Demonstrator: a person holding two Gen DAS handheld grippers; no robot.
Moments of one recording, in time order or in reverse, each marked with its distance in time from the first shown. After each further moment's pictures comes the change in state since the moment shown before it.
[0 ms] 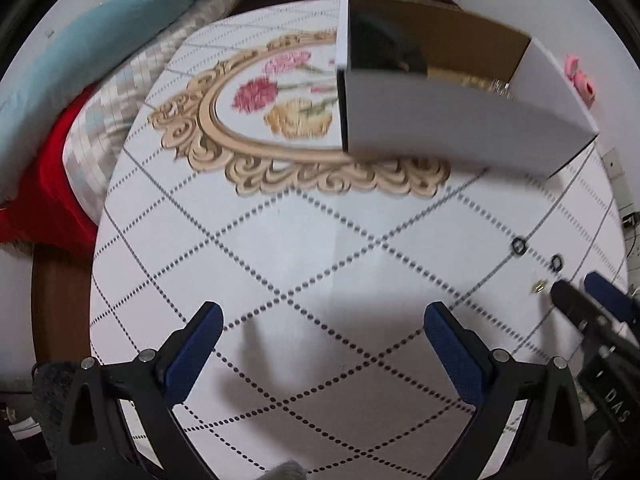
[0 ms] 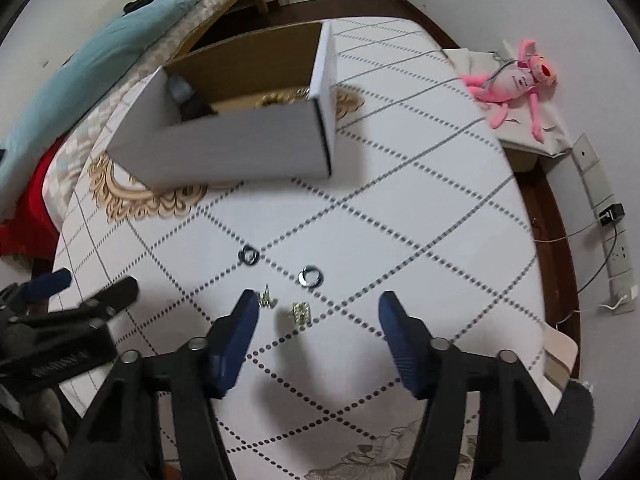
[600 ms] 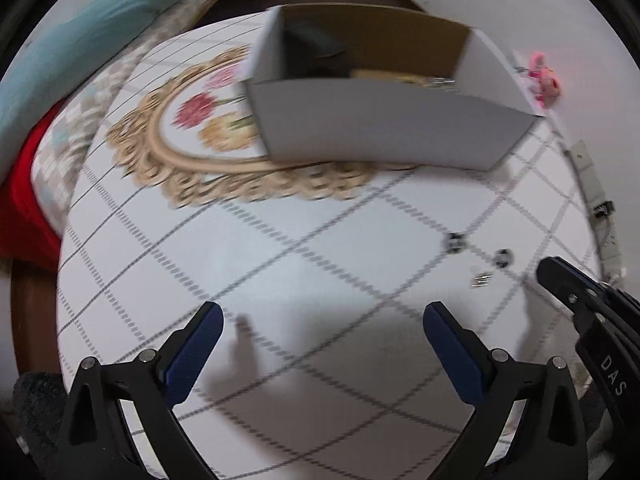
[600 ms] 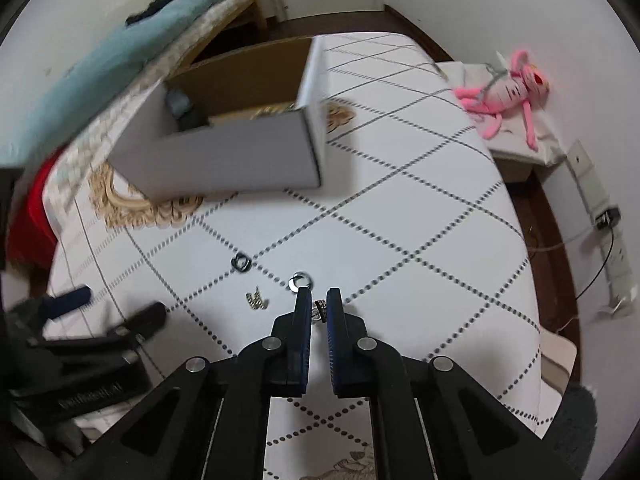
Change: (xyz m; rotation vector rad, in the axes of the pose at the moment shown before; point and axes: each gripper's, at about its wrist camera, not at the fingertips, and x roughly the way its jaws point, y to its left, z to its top) left arm -0.012 -0.041 -0.001 0.060 -0.044 -0.130; right arm -0.009 -0.010 -0.004 0.039 -0.066 0.007
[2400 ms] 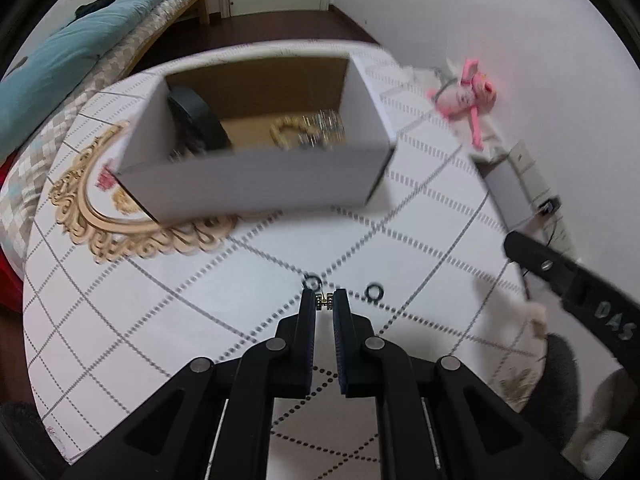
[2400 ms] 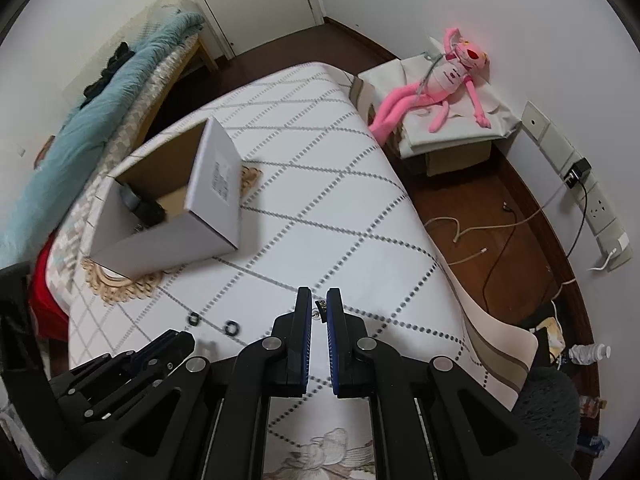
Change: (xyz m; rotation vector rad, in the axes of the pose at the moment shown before) left arm -0.032 -0.050 0.018 0.062 -0.101 -0.163; right arm -0.039 -0.071 0.021 0.209 -0.082 0.000
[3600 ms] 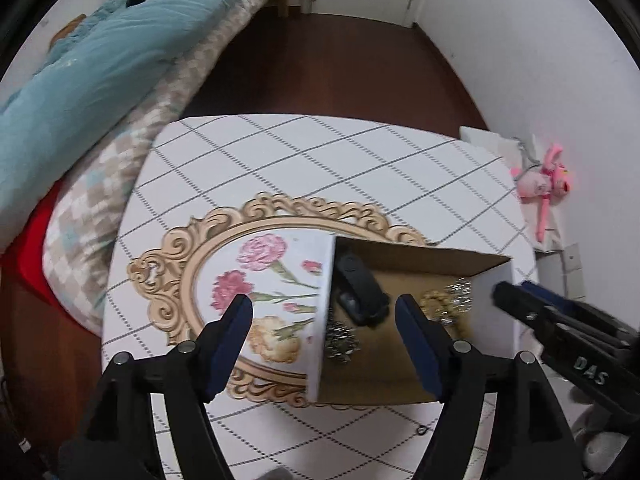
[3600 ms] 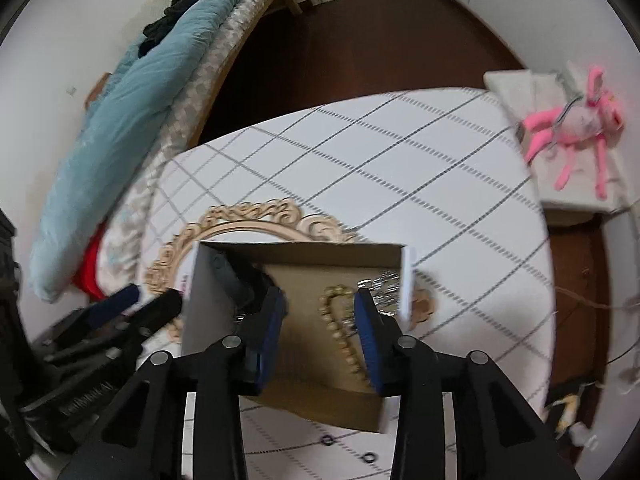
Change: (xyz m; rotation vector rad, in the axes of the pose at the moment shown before) left arm -0.017 0.121 0.136 -0.202 0.029 0.149; right arm 0.074 0.135 0.148 -0.218 0.215 0.168
